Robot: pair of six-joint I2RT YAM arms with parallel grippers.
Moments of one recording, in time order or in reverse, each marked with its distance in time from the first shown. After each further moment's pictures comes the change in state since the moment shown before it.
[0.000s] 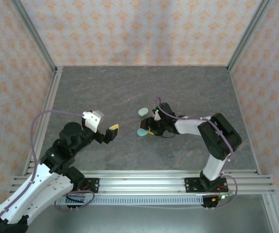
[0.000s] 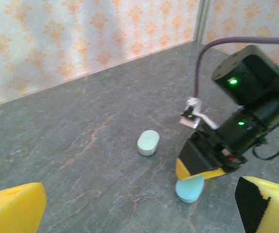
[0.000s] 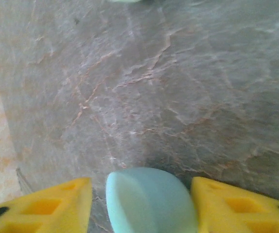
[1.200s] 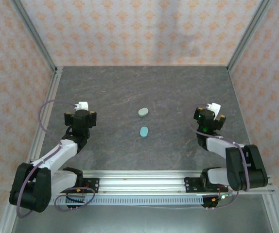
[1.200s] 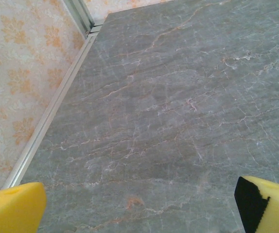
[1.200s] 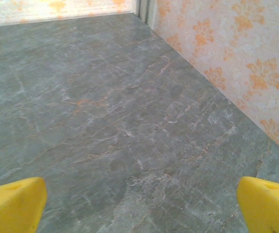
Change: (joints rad) left arm 0.393 0.557 -0.184 0.495 -0.499 0.016; right arm -0.486 -0.415 -0.488 0.521 1.042 -0.694
